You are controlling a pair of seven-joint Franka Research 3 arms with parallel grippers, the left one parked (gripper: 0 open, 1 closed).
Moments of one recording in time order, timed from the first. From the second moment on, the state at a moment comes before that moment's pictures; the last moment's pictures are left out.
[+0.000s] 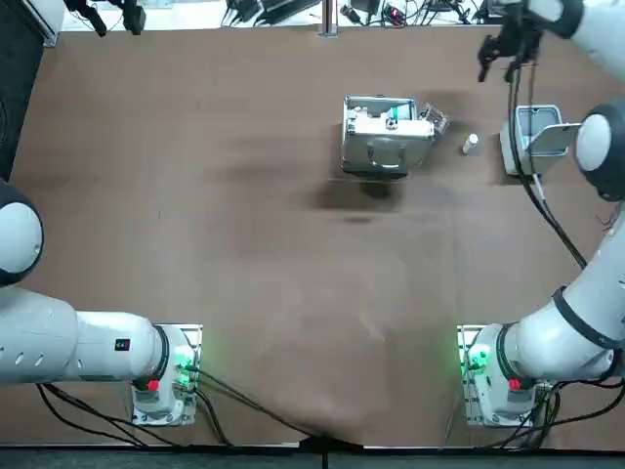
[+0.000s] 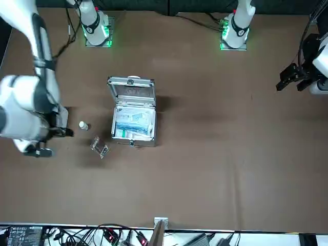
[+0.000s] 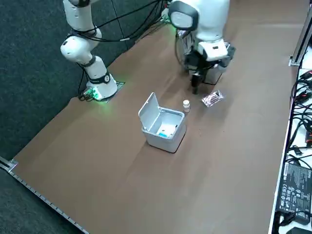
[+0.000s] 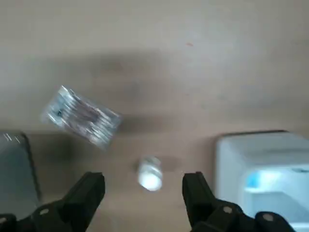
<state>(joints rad) 0.09 0.49 -0.10 -1.55 0.02 1.89 0.06</state>
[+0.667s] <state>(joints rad) 0.21 0.65 -0.10 -1.54 0.19 2.12 0.41</state>
